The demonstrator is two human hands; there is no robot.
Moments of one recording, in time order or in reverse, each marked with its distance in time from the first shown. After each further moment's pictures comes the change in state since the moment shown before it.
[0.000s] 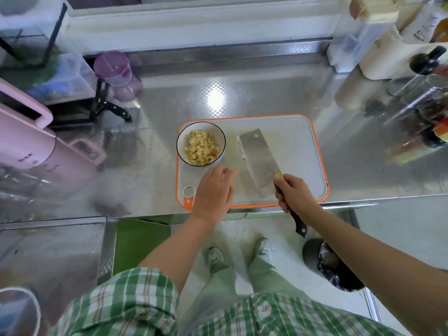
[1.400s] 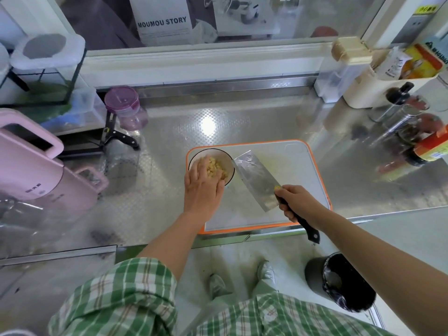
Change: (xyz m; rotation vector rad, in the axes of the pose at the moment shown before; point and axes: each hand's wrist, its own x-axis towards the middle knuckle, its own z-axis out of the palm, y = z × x) left_hand 0.037 -0.058 -0.030 0.149 -0.084 -0.208; right_hand -0.004 -0.051 0.009 -0.057 -0.084 0.111
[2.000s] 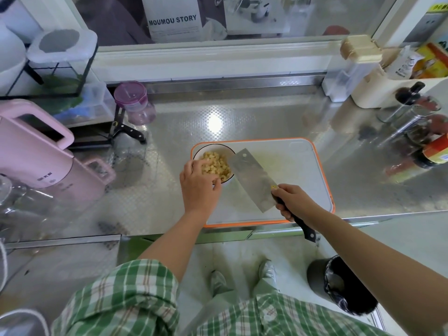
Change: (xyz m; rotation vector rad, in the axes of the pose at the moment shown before) left_hand -0.014 0.003 -0.008 -0.123 0.199 -0.152; right_hand 0.002 0.008 0.007 -0.009 -0.060 -0.039
